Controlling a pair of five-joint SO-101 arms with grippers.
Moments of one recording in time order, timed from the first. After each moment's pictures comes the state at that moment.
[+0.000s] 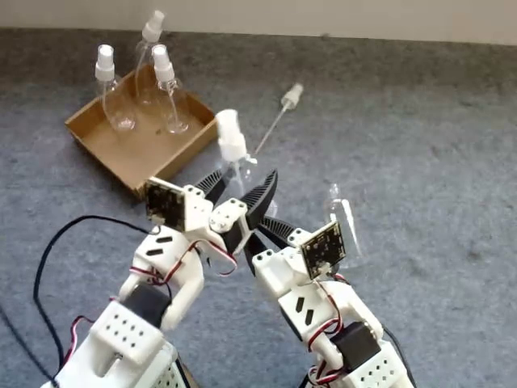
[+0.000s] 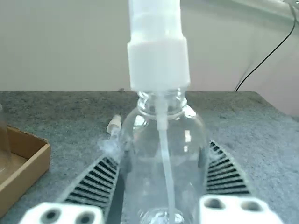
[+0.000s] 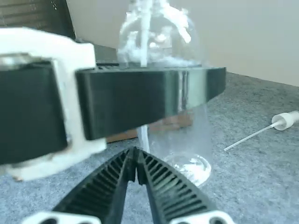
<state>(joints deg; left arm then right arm) 26.1 -72.6 81.5 2.2 19.7 -34.8 -105.2 95.7 28.1 -1.7</state>
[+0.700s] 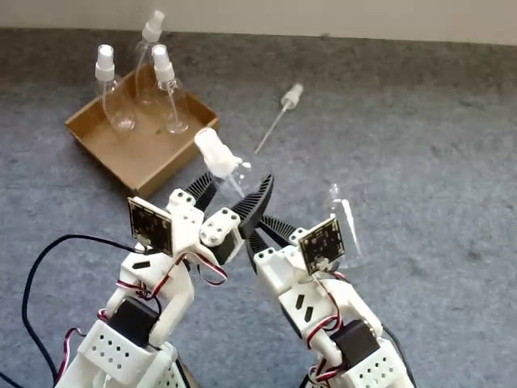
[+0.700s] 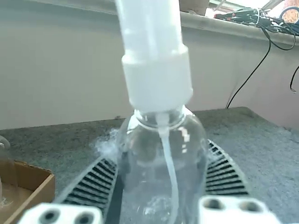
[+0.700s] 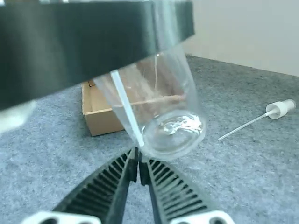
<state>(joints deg) 26.1 -83.9 82.3 8.7 13.7 -34.4 -104.6 95.7 28.2 -1.8</state>
